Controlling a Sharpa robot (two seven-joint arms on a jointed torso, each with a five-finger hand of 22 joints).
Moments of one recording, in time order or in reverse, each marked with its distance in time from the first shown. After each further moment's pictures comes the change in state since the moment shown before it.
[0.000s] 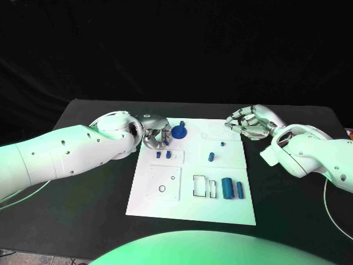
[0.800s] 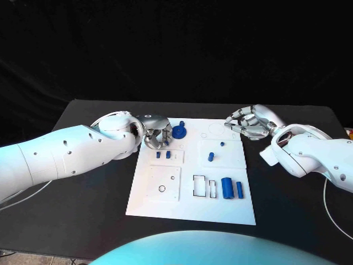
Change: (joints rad) left arm -0.002 0.012 0.000 -0.008 0.000 0.000 0.005; left_hand 0.000 0.000 0.001 -0.001 0.000 0.004 -0.003 0.000 0.002 0.004 -0.003 -0.004 0.001 0.000 0.000 0.000 -0.004 0.000 0.000 0.000 0.000 -0.005; right arm 0.000 0.000 0.000 0.000 0.000 0.000 0.000; right_hand 0.000 0.000 0.000 0.000 0.000 0.000 0.000 0.000 0.000 0.000 0.000 0.000 0.000 0.000 0.000 0.000 0.000 0.000 0.000 0.000 0.000 0.000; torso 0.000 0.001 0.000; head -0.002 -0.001
